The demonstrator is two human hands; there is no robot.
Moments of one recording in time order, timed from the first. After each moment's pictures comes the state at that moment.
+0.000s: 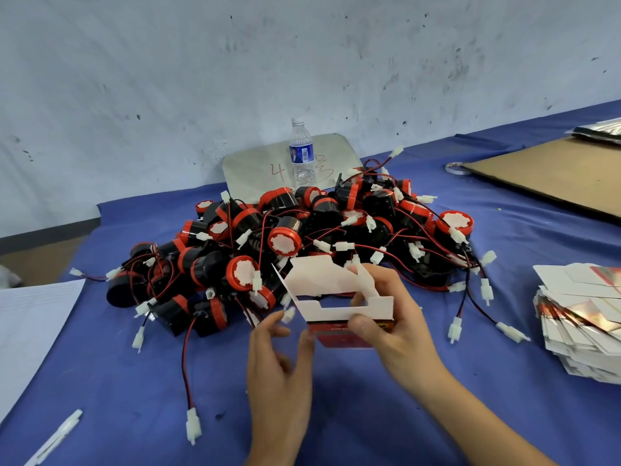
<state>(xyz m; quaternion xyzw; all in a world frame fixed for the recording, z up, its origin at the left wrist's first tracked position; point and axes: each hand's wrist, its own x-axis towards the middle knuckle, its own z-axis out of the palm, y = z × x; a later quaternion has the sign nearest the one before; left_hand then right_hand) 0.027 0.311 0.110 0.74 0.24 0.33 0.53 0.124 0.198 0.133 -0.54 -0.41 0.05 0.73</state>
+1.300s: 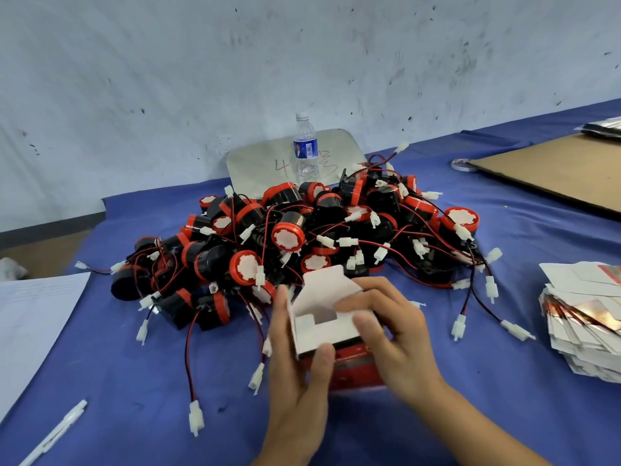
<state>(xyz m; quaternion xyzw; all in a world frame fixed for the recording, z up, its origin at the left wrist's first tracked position) 0.020 0.294 0.117 0.71 0.04 0.40 0.58 0.114 0.202 0.130 -0.63 -0.42 -0.11 0.64</state>
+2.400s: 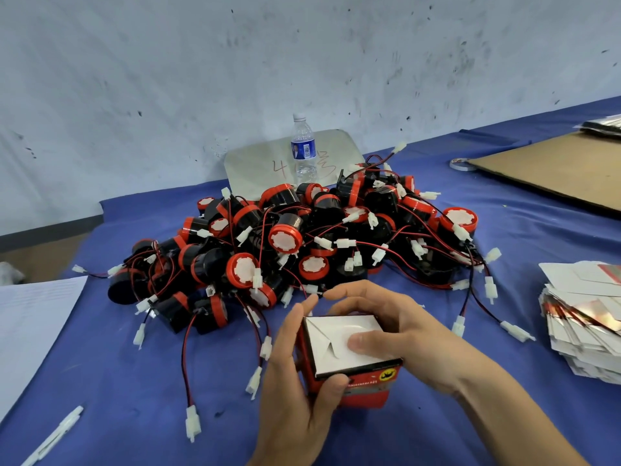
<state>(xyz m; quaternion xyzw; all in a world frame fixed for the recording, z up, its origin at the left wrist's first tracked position) 0.018 0.306 0.107 0.80 -0.04 0.47 0.38 0.133 0.178 0.158 -0.56 -0.39 0.34 0.65</state>
